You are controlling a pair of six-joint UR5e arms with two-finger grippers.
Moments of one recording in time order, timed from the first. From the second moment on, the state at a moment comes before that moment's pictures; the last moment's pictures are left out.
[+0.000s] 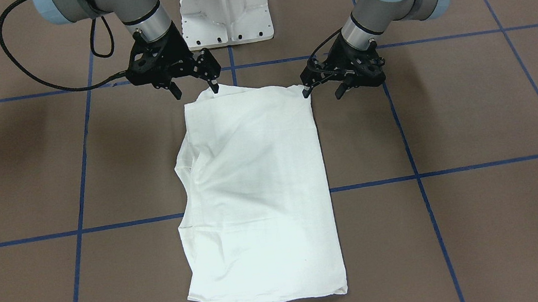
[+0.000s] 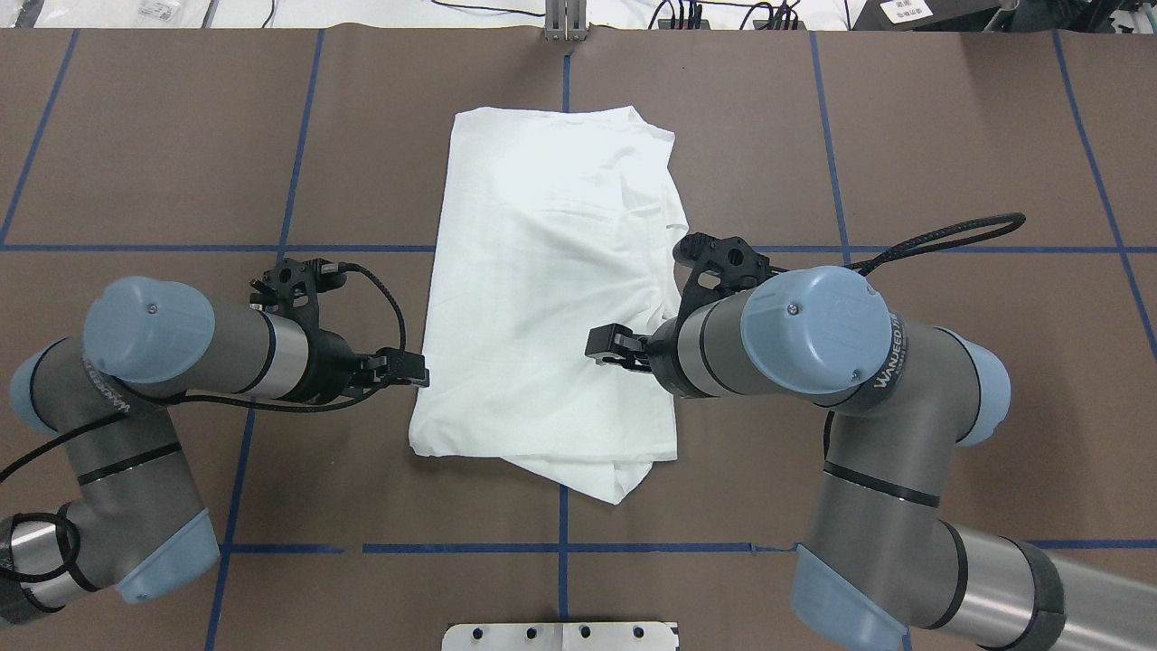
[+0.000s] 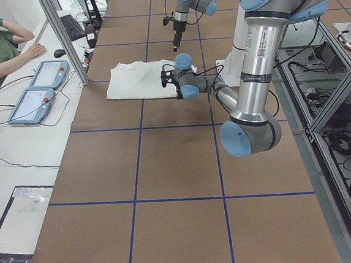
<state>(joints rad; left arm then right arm) -0.51 -1.82 -1.82 -2.21 -1.92 -1.40 0.44 -1.11 1.97 -1.37 1.74 1.56</state>
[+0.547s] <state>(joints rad) -0.45 -1.84 -1.78 -2.21 -1.87 -1.41 0.44 -1.13 1.97 -1.35 1.74 1.56</state>
